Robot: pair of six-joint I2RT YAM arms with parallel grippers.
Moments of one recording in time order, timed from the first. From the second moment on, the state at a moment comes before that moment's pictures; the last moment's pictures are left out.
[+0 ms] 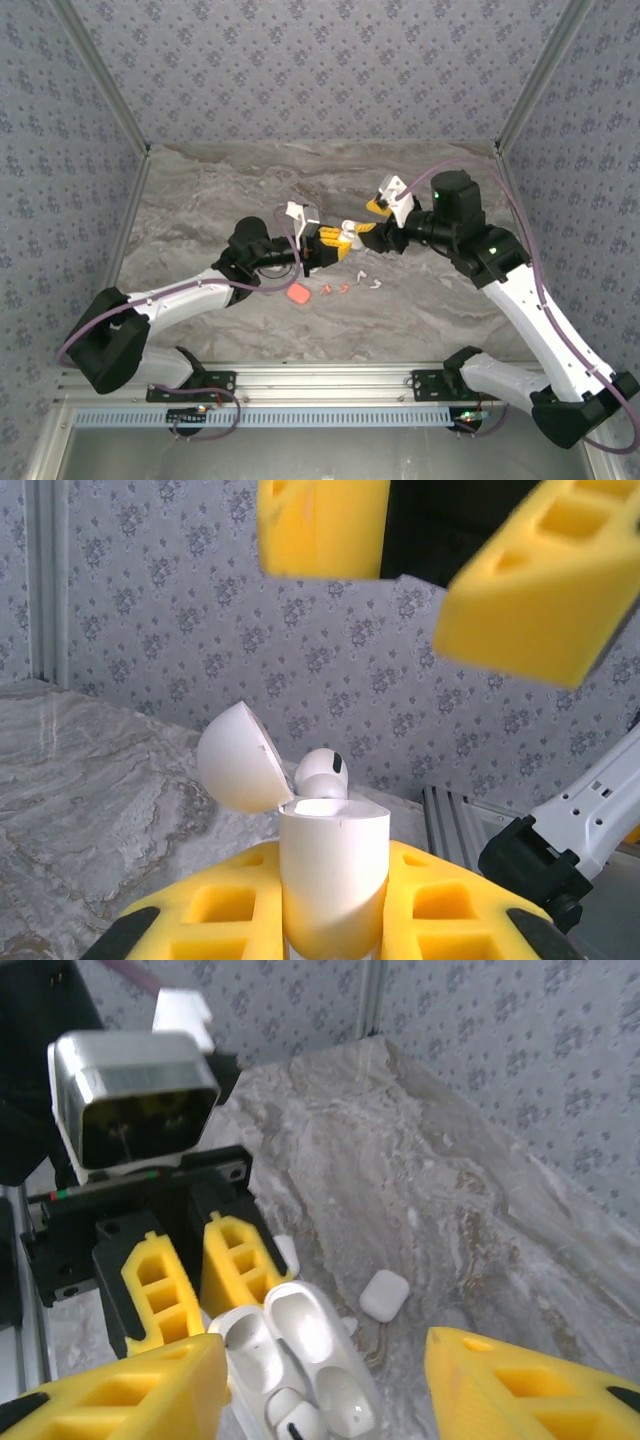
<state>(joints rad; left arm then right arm) -0.77 1.35 0.71 0.74 0.67 -0.33 0.50 1.04 1.24 -0.64 -0.47 -0.27</state>
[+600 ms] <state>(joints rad) -0.77 1.15 0.60 0.67 0.48 -0.23 0.26 1.22 1.02 -0.62 -0.37 0.14</state>
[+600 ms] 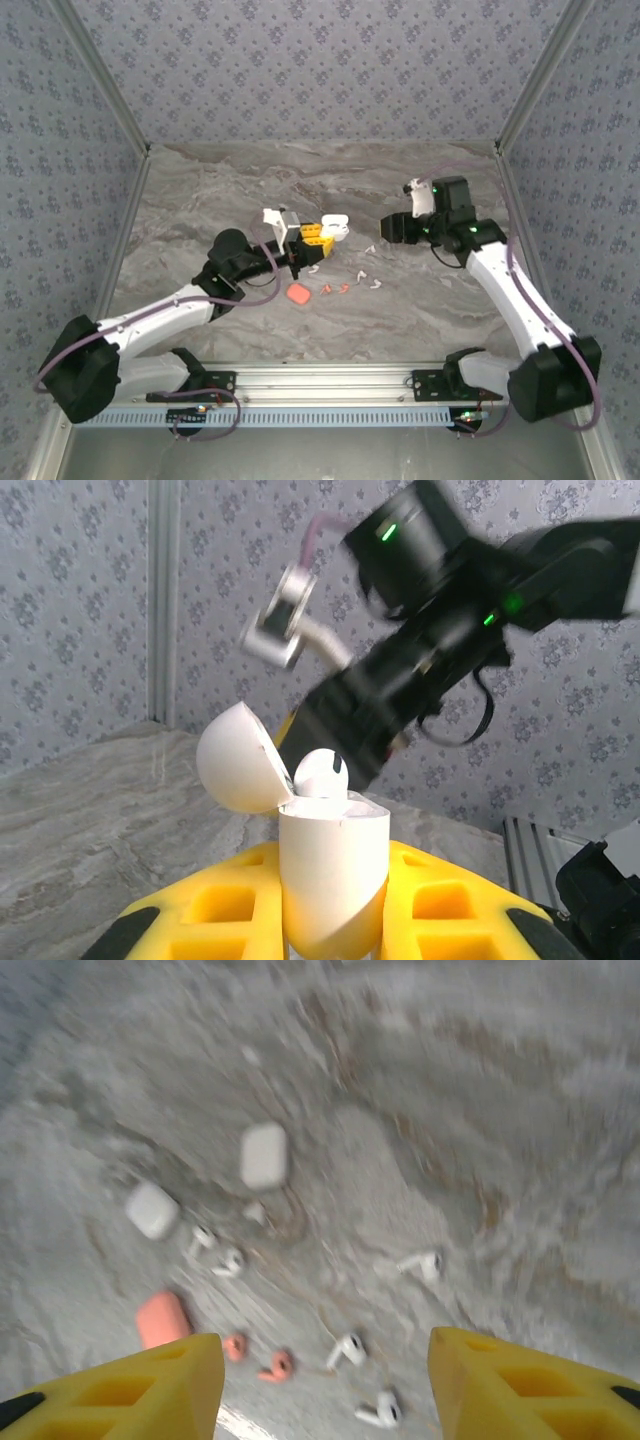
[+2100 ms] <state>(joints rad) -0.77 1.06 0.57 0.55 0.44 -0.20 0.34 1.85 1.11 -0.43 -0.21 0.19</state>
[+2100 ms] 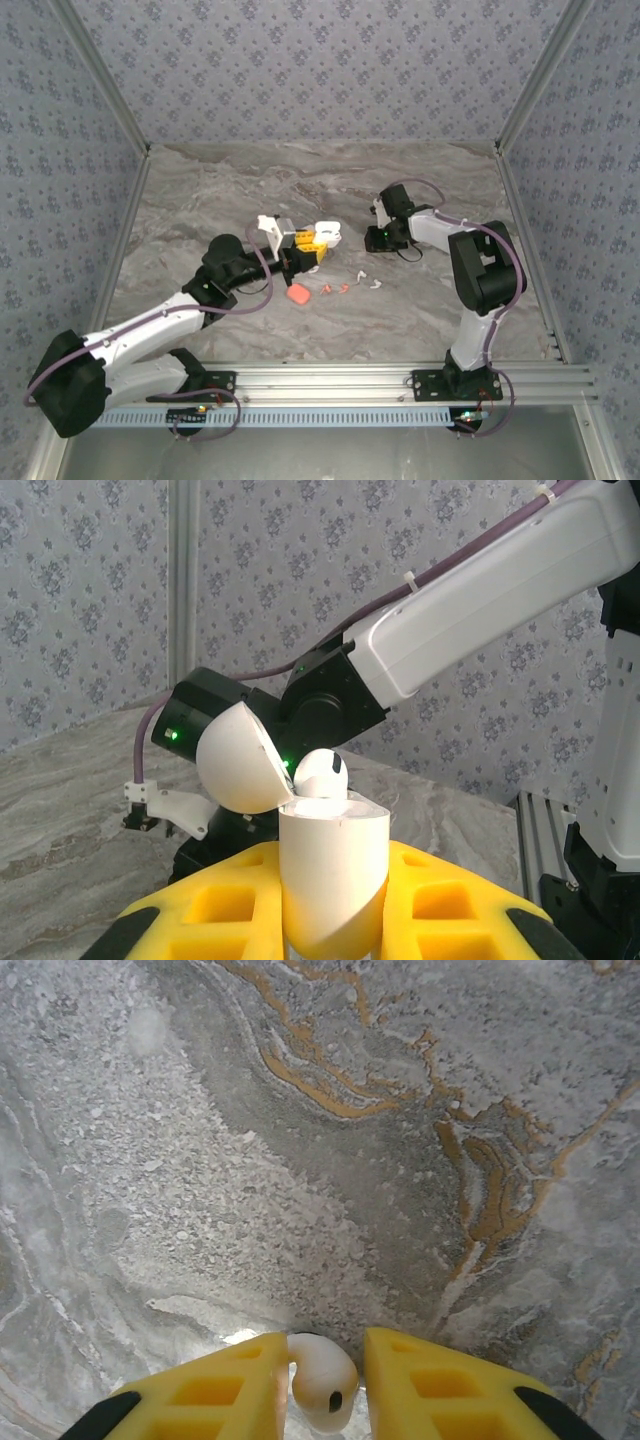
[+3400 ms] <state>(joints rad) -0.79 1.25 0.60 0.69 0.50 -0.27 0.67 0.96 1.12 -0.46 -0.14 -0.21</state>
